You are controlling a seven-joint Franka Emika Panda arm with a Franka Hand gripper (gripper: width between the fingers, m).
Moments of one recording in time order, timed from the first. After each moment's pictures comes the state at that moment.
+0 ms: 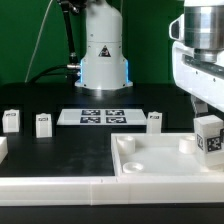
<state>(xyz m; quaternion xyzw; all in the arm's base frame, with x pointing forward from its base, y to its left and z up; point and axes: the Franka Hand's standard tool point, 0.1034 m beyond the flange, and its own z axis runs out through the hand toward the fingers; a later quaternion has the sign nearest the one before) 0.628 0.116 0.081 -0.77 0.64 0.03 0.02</state>
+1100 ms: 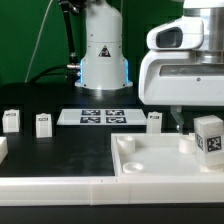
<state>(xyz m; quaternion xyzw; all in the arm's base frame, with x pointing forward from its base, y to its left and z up) 0.627 0.117 0.080 -1.00 0.08 0.01 0.03</state>
